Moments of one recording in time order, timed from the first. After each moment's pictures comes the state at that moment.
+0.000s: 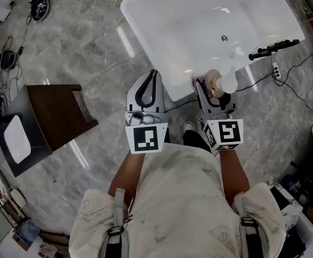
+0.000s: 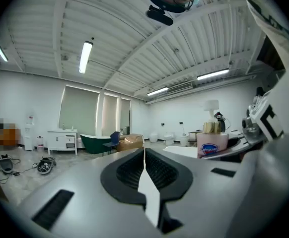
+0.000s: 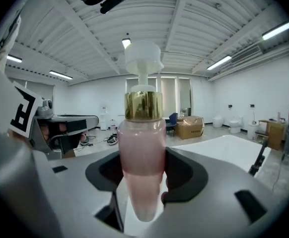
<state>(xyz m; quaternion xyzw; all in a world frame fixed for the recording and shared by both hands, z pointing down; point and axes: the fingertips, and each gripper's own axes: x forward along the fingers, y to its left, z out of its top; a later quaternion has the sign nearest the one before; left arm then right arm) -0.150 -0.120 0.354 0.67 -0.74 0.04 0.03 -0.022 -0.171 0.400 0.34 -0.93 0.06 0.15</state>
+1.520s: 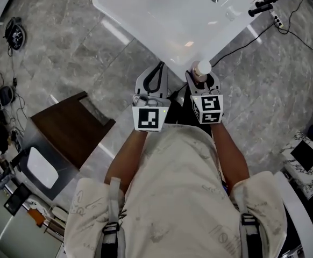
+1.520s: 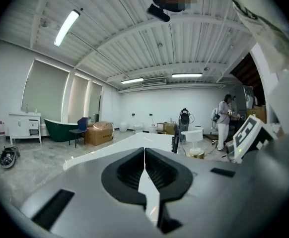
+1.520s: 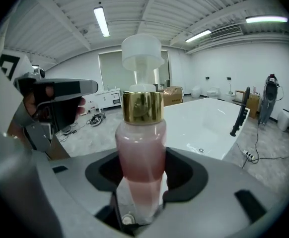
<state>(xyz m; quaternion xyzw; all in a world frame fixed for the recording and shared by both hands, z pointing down) -0.135 -0.145 0.492 0.80 -0.59 0.08 0.08 -0.029 -0.143 0.603 0.43 -0.84 0.19 0.26</state>
